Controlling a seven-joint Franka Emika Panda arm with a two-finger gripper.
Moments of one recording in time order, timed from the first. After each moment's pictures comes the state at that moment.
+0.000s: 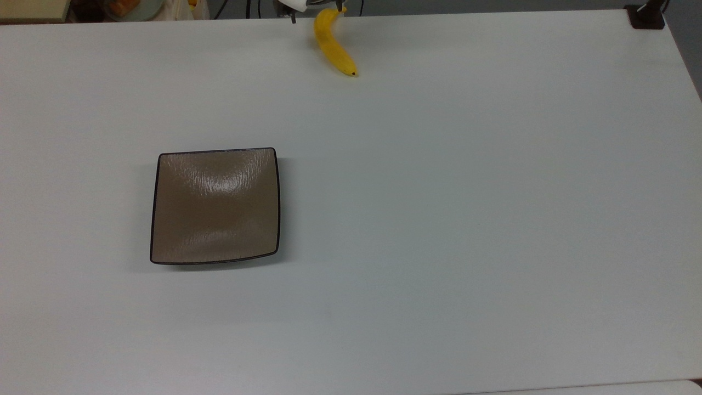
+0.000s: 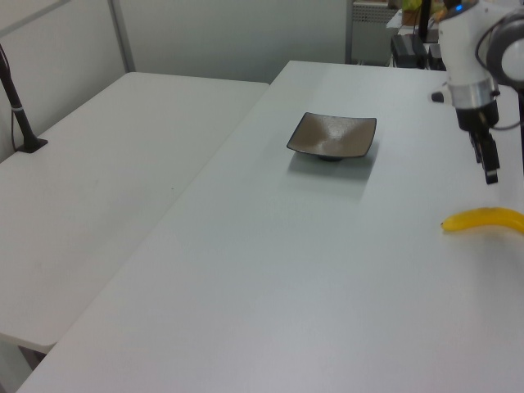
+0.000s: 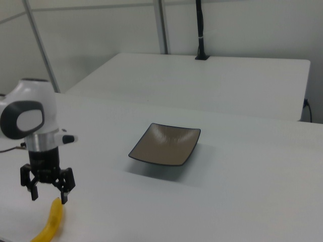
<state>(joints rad) 0.10 -0.33 0.08 -2.49 0.02 1.85 -0.21</state>
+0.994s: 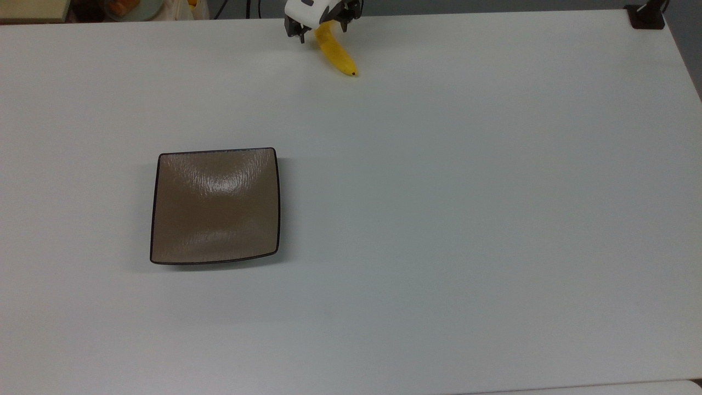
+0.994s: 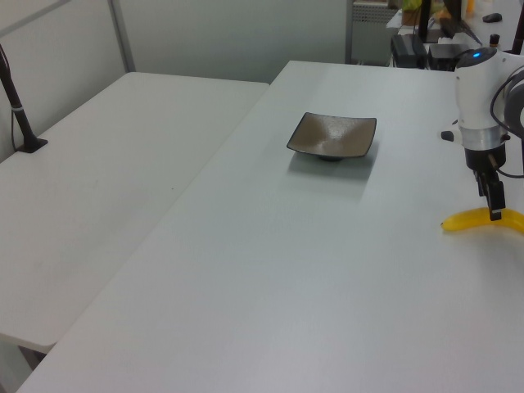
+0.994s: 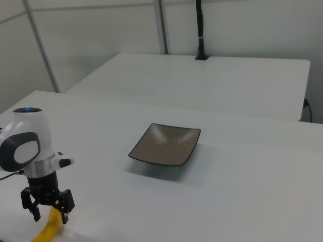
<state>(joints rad) 0.10 -0.32 0.13 -2.69 0.02 2.13 -0.20</state>
